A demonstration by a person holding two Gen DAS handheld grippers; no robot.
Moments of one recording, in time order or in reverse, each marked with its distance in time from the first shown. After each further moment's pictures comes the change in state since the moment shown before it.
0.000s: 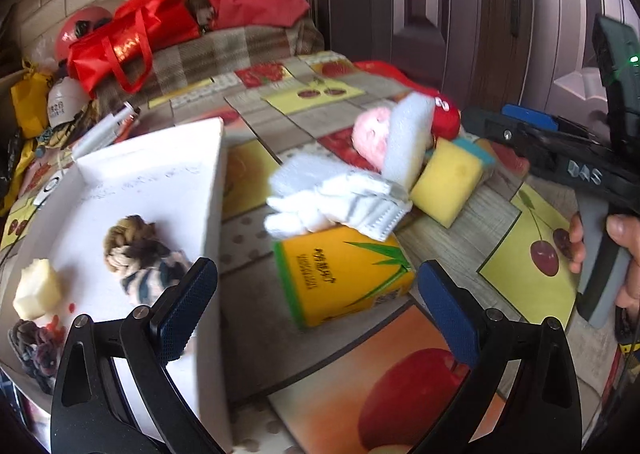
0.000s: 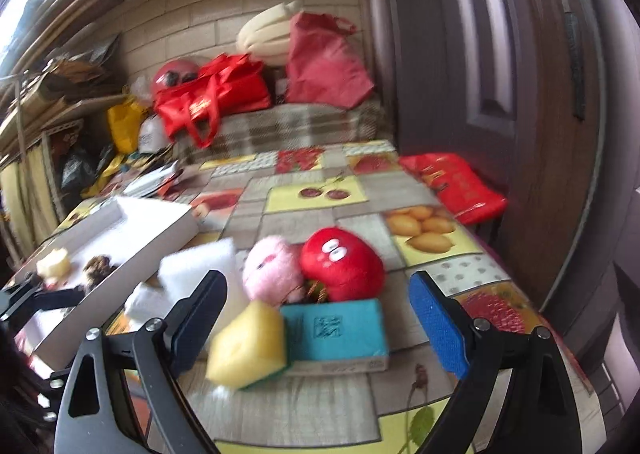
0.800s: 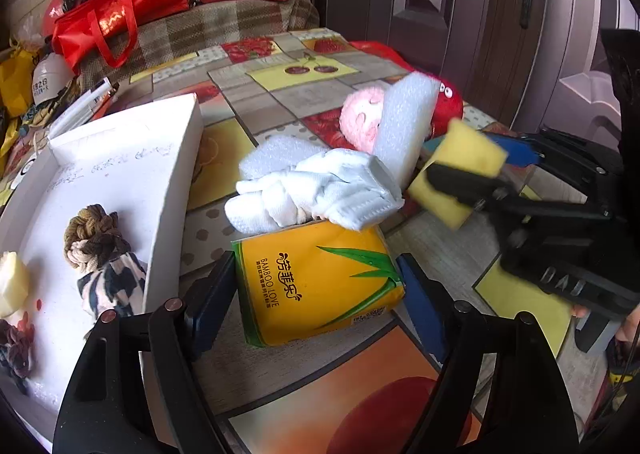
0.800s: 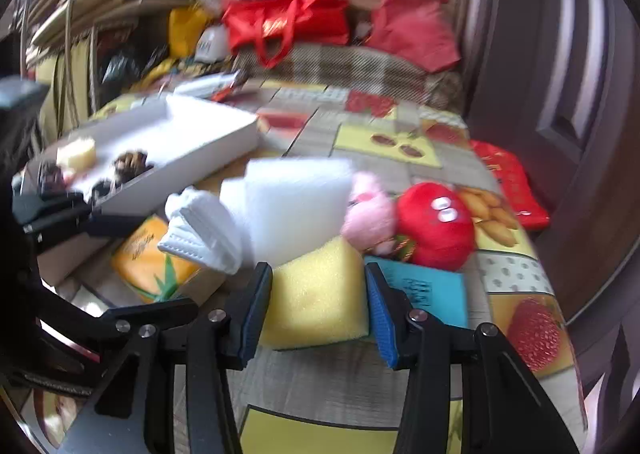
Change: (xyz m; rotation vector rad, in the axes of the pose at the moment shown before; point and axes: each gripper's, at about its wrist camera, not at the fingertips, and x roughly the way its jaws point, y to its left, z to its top) left arm 0.020 -0.004 0.006 -0.047 0.047 -0.042; right arm 0.021 0.053 -0.020 -0.284 0.207 0.098
